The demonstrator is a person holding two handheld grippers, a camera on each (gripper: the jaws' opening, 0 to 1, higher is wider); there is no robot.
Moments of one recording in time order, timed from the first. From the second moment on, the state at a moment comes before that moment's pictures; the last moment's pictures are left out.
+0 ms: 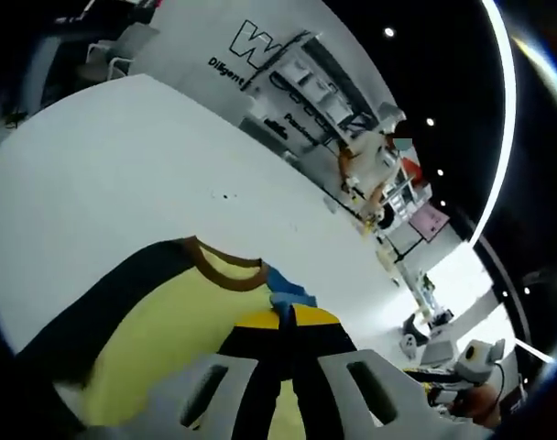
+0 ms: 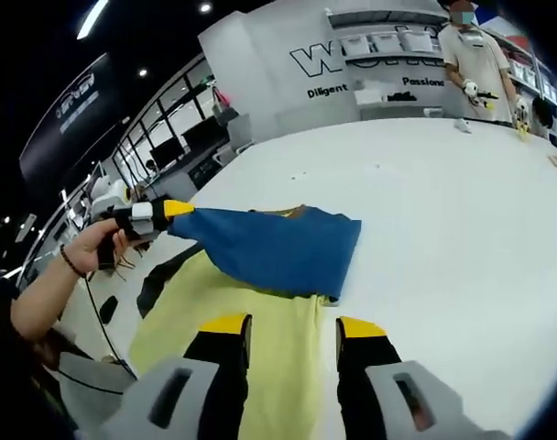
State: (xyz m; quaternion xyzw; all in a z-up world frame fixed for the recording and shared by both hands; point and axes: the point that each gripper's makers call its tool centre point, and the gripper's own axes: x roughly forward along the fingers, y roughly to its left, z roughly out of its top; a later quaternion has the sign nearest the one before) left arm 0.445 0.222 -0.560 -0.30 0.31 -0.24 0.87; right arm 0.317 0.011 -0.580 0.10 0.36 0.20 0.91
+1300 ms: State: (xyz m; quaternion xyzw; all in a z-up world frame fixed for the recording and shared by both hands) left arm 0.465 0.312 -0.656 -0.04 0.39 -0.18 0.90; right arm 0.311 0.016 -0.599 0.09 0.38 0.20 0.90
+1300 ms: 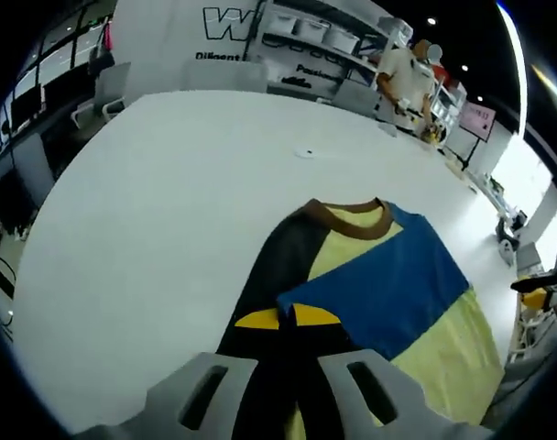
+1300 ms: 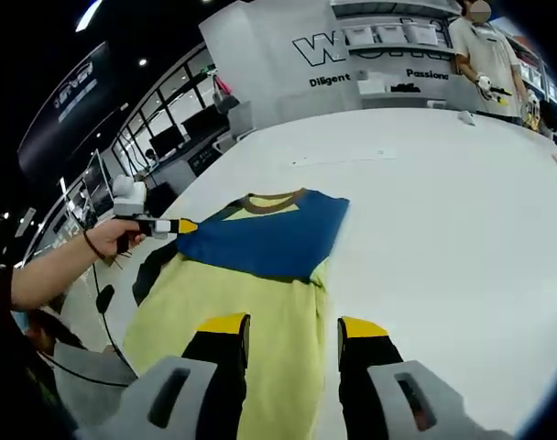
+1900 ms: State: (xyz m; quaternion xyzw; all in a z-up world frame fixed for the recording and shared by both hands) left arm 0.463 0.338 -0.662 0.01 0.39 -0.17 0.90; right arm 0.310 0.018 -0.601 0.09 0.38 0.20 0.90
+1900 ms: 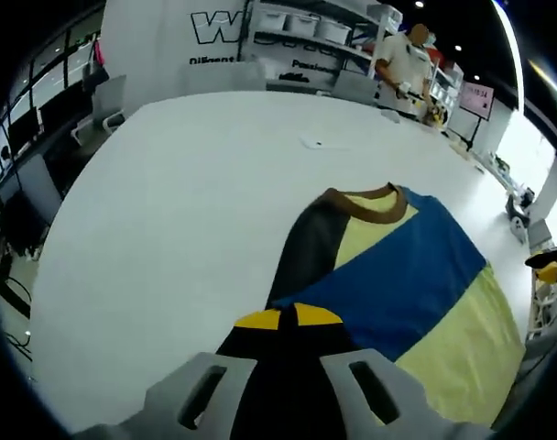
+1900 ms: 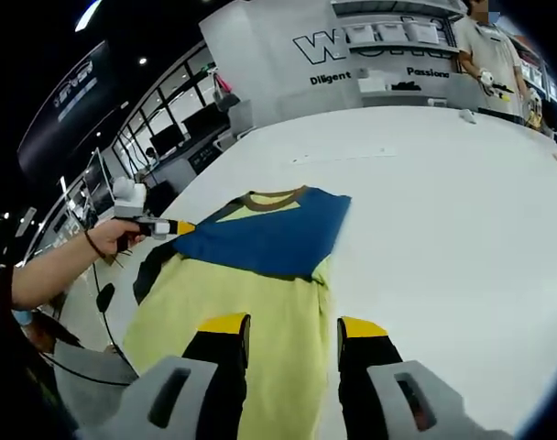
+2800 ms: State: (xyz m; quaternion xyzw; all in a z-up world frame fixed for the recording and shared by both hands) left arm 0.452 0.371 -0.608 0.06 0.32 -0.14 0.94; right arm 0.312 0.023 -0.599 0.09 0.38 0.21 0.90
